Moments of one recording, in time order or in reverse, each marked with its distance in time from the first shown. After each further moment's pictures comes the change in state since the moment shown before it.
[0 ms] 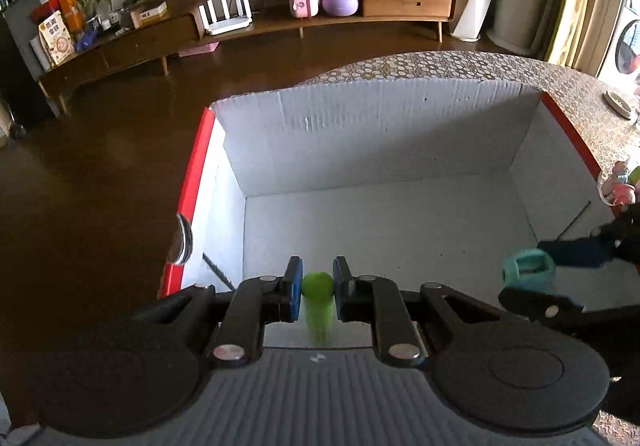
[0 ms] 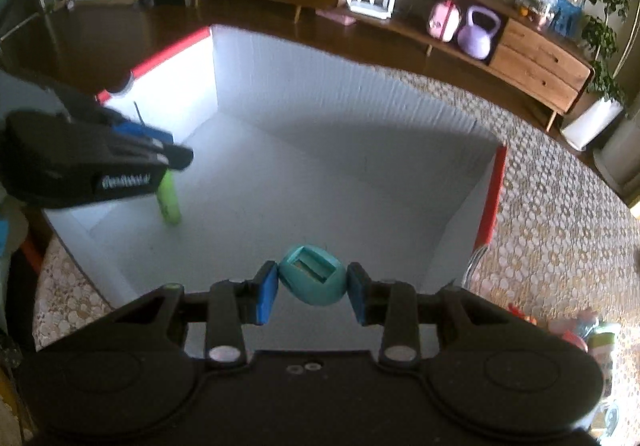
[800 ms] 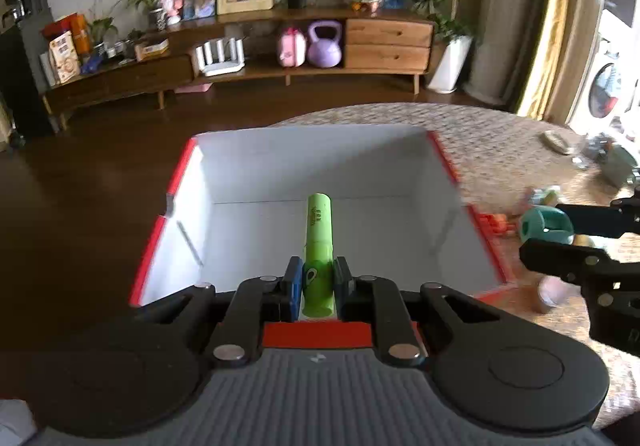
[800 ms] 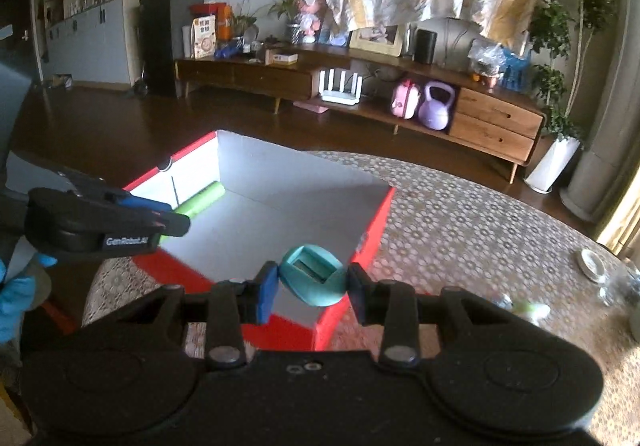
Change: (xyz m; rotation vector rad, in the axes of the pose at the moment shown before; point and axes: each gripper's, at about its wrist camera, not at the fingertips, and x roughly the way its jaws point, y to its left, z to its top) left arm -0.100 -0.044 -0.034 -0.061 -0.141 -0.044; right arm -0.129 -0.032 -0.046 0.049 -0.292 -0.031
